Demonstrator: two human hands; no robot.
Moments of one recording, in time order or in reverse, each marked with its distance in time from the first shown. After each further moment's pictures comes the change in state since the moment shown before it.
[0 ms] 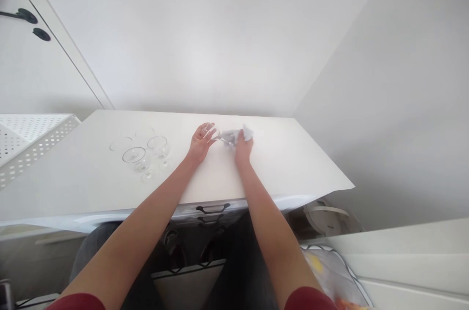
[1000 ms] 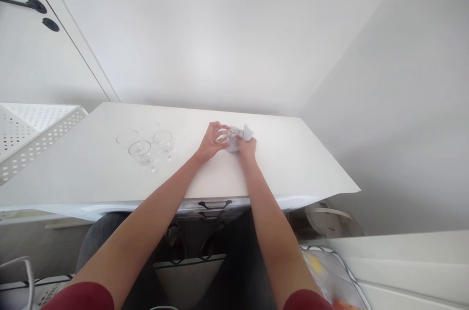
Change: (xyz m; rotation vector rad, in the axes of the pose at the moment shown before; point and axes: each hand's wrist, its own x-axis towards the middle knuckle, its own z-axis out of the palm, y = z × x) left_hand -0.016 0.004 0.017 0.248 -0.339 0.124; right_hand -0.001 -0.003 -0.008 -0.131 -0.092 0.166
